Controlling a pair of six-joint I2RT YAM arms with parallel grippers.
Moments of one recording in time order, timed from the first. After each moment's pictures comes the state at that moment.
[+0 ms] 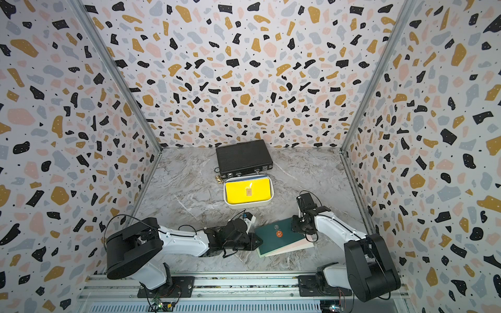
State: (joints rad) left arm -1.09 1.59 0.62 0.27 0.18 -0.97; right arm 0.31 1.30 0.61 -0.59 -0.11 0.40
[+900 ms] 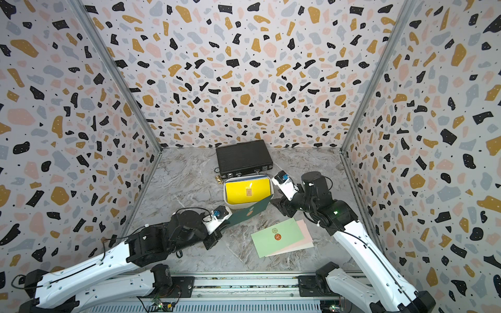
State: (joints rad) left arm -1.08 0.80 0.82 -0.60 -0.12 0.10; right arm 0.53 0.99 1.12 -0.75 -0.40 -0.36
